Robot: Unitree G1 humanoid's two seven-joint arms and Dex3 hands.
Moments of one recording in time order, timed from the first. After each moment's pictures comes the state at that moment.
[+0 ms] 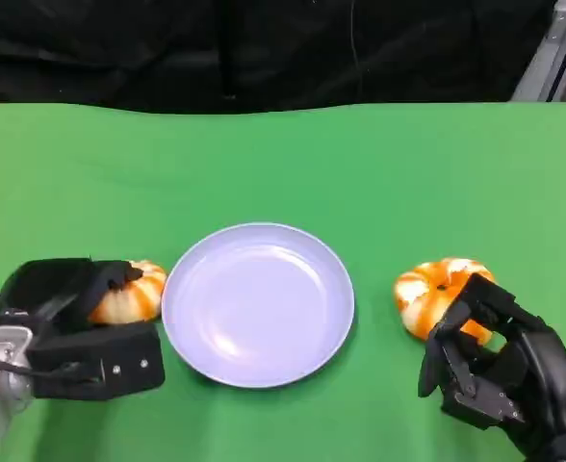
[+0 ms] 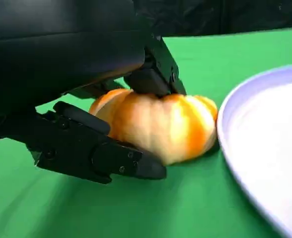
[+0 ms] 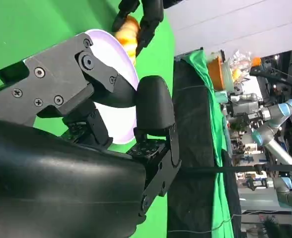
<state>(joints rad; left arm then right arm) -0.57 0.40 -0.44 1.06 0.69 -0.36 0.28 0.11 0.08 0.01 0.06 0.25 -0.20 0.31</state>
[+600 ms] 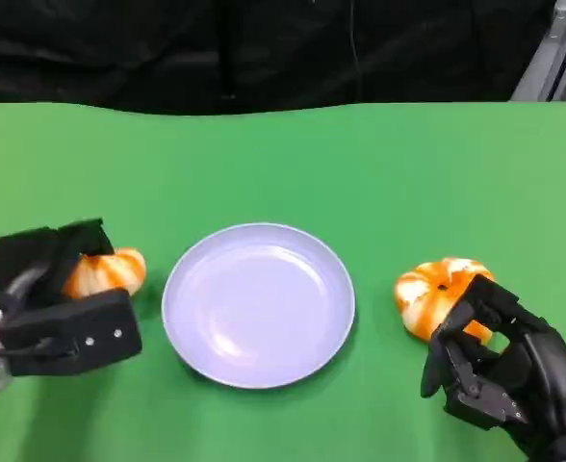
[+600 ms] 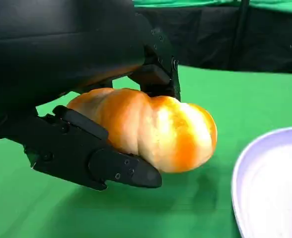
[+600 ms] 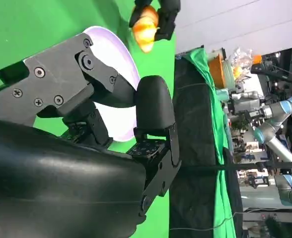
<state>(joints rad) -0.56 0.46 -0.38 0.96 0.62 -0.36 0.26 0.11 0.08 0.00 0.07 0.25 -0.21 0.32</state>
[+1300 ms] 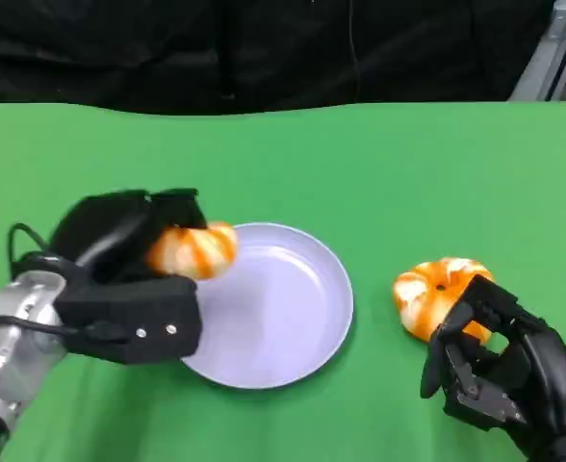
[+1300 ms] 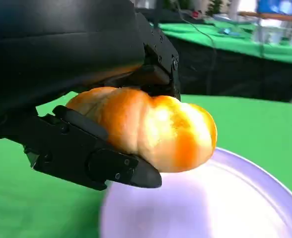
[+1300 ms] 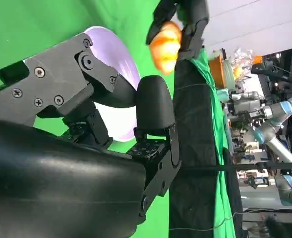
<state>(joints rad) -0.51 0.39 -0.37 0.59 0.59 -0.36 0.07 0.11 0.08 0.00 0.07 0.25 -0.21 0.32</state>
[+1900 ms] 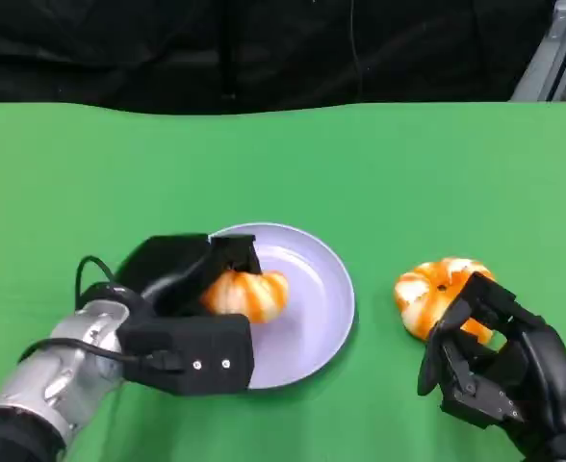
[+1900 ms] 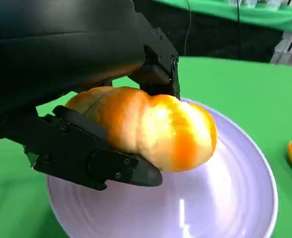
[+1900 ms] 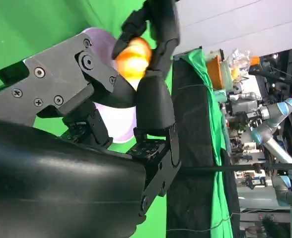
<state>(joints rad) -0.52 0.27 -0.44 0.69 0.65 -0.37 0.07 0.11 0.08 0.01 0.05 0.25 -0.21 0.31</state>
